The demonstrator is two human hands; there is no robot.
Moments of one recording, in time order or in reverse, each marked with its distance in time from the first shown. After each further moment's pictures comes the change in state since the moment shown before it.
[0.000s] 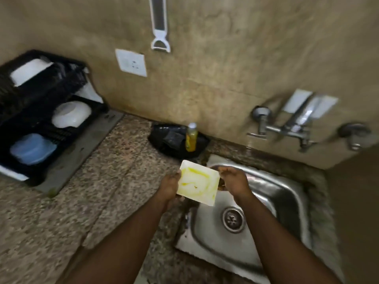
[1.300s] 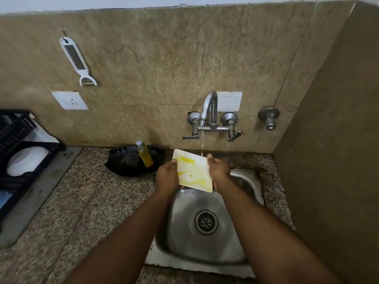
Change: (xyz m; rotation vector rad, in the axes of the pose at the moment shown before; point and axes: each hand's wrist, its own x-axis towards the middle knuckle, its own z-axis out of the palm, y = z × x) left_hand -0.072 0.041 0.179 0.182 0.038 0.487; right_hand -0.002 -0.017 -0.129 0.109 0.346 -0.026
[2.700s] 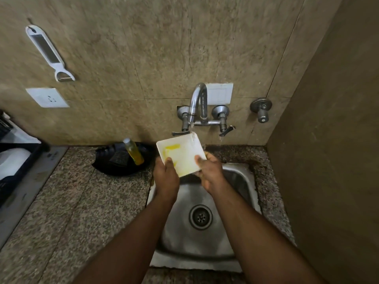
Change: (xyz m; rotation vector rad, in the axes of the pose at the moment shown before) left_hand -0.007 -0.005 0.032 -0.134 0.147 0.119; right_hand -0.005 0.008 0.002 0.593 -0.231 0.117
